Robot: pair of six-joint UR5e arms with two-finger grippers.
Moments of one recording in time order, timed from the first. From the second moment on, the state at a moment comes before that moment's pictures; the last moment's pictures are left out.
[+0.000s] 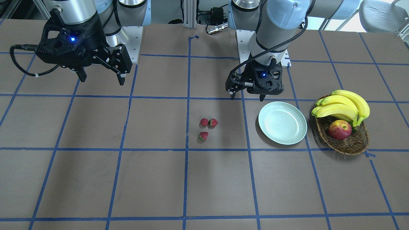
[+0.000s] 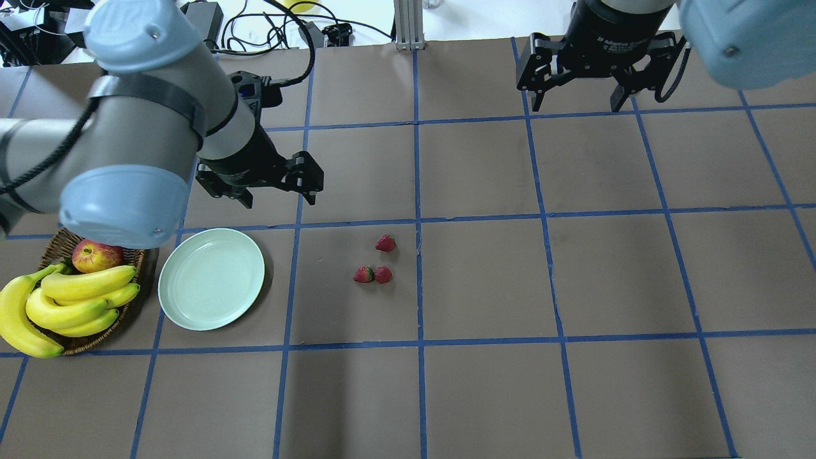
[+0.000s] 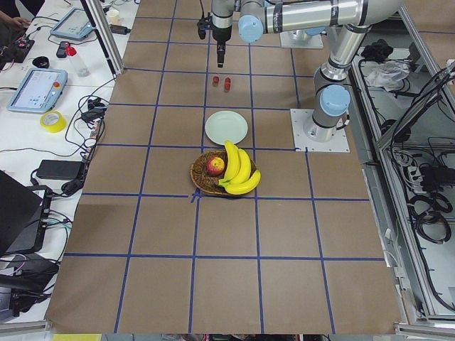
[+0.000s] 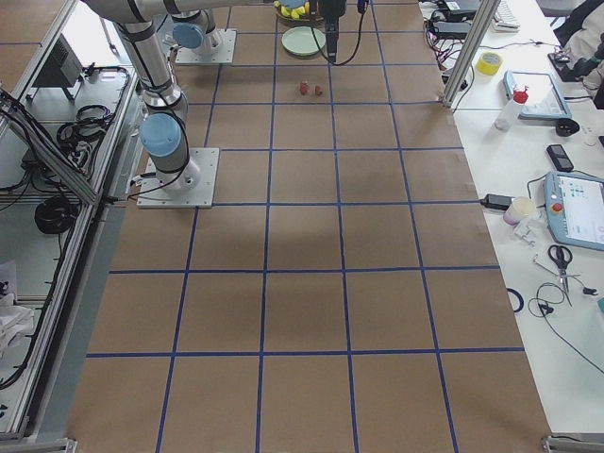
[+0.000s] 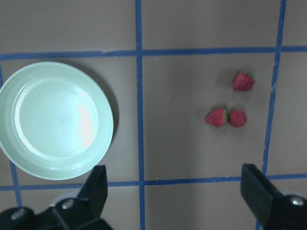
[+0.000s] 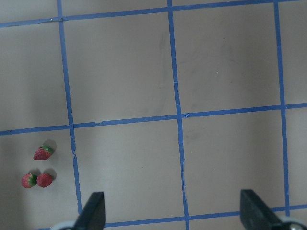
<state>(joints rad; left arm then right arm) -1.69 -1.58 -1.84 -1.22 1.53 -0.12 1.66 -1.53 1.44 -1.59 -1.59 0.17</state>
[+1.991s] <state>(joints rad) -1.85 -1.97 -1.96 -0.65 1.46 -0.23 1.68 -1.53 1.45 -1.58 -1.59 0.17</state>
